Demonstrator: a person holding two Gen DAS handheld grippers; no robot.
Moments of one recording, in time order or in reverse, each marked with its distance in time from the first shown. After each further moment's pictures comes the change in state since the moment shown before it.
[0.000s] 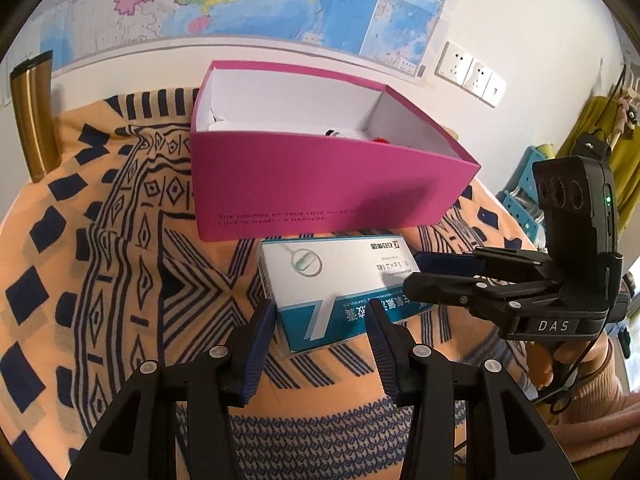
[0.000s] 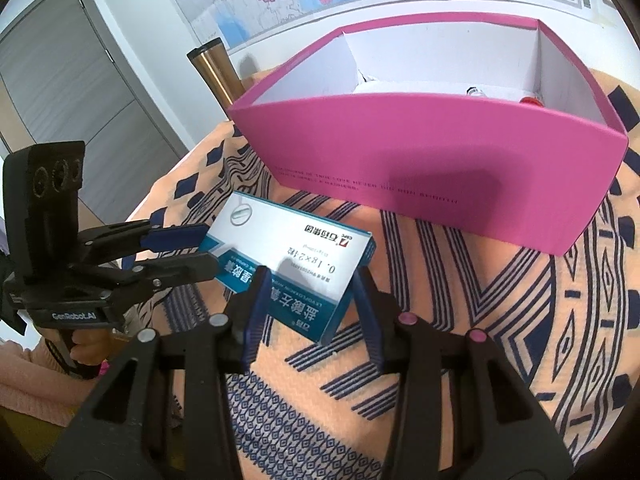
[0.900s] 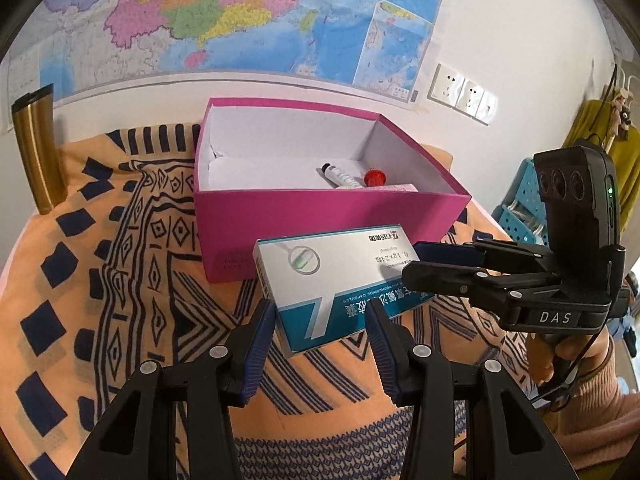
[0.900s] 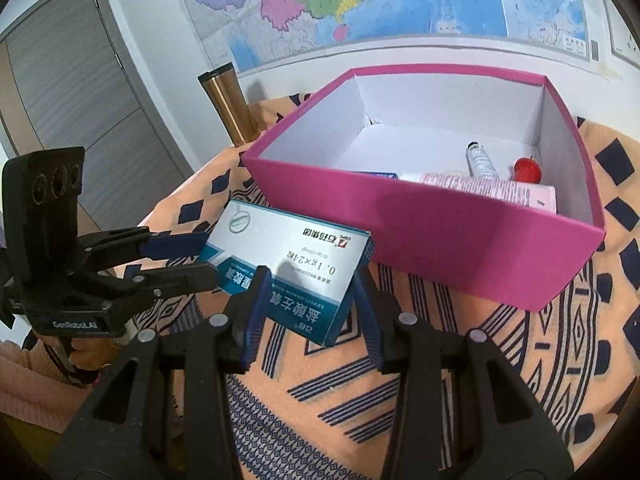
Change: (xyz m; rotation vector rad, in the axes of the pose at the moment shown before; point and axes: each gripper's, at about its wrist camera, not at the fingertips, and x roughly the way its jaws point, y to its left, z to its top) left arm -0.017 -0.007 0.018 0.027 -0.072 0.013; right arm -0.019 0.012 0.027 -0.068 -0.075 -0.024
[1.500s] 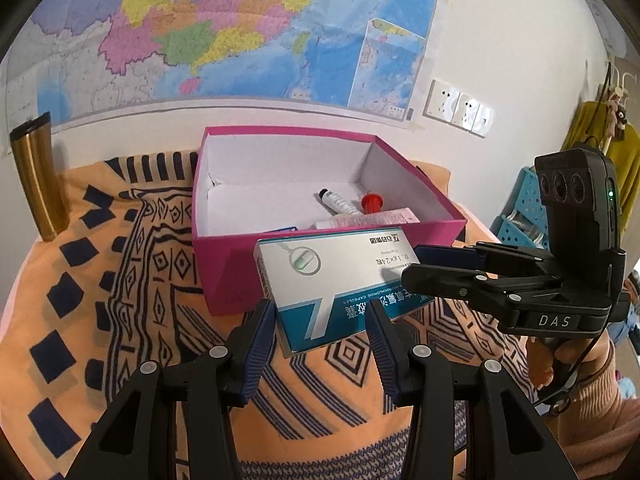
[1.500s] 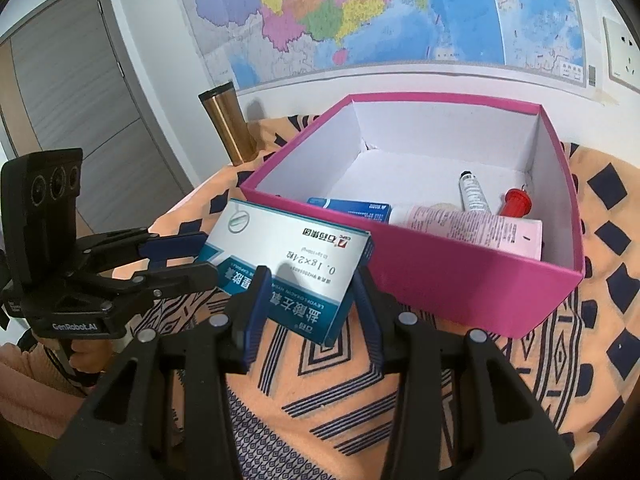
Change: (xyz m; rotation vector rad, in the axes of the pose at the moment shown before) left arm -0.006 -0.006 0.016 0.028 -0.055 0.012; right arm -0.012 -0.001 0.015 -0.020 -0.051 -0.014
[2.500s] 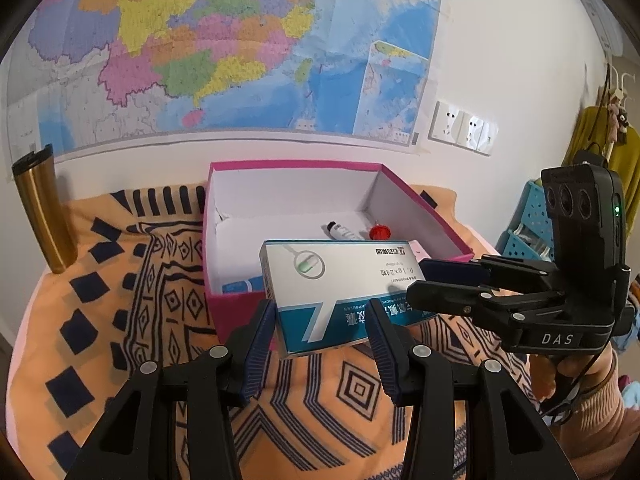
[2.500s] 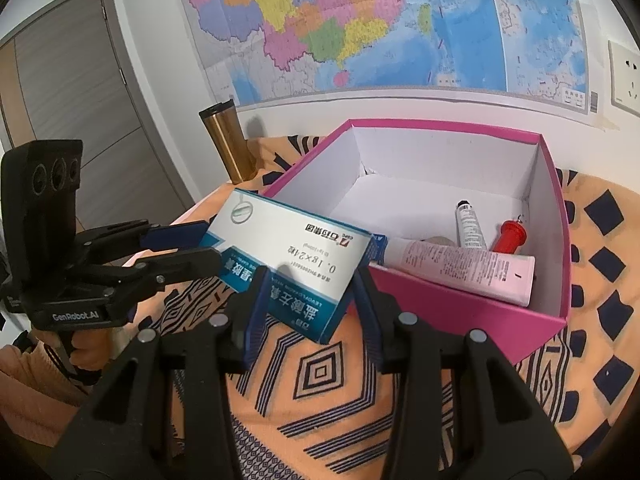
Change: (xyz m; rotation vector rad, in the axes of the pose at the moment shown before) left arm -0.002 0.004 0.027 0.024 -0.061 0.030; right arm -0.004 -0.002 0.021 -0.023 -0.042 -0.002
